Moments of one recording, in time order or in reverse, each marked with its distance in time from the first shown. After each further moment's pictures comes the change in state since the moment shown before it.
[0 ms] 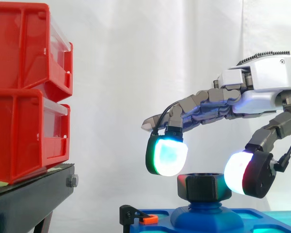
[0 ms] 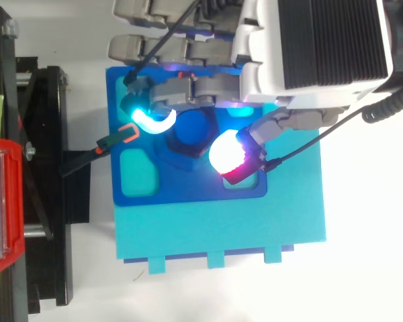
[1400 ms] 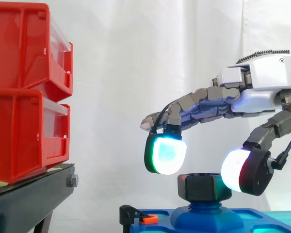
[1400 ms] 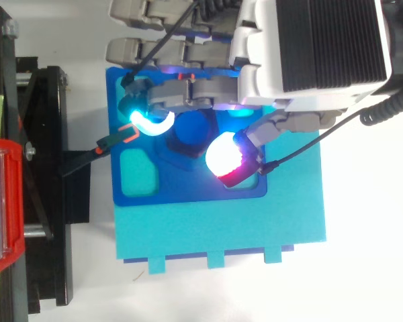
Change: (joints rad) arm 0.003 -0.001 -0.001 0.014 0.000 0.001
